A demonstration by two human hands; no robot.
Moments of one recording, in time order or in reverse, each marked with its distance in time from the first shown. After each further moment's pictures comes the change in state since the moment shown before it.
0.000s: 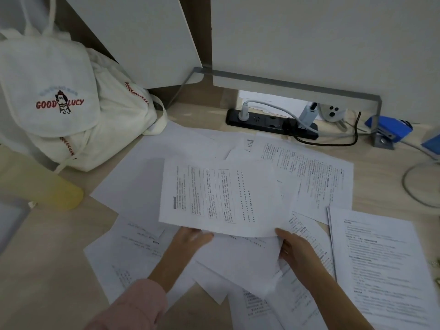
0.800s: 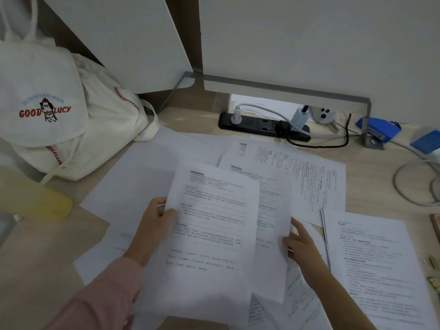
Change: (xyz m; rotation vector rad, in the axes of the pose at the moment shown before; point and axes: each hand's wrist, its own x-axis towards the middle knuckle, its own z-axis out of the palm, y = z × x) left_hand 0.027 0.035 -0.037 0.125 0.297 -0.050; right_hand -0.003 -0.016 -0.008 -0.272 0.055 -0.144
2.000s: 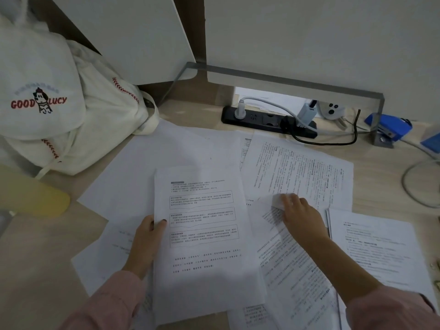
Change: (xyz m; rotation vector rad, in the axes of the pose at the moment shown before) left_hand 0.005 -0.045 -0.004 0.001 0.100 -0.164; right_hand 0.058 -0.028 -0.001 -1.535 0.143 -0.547
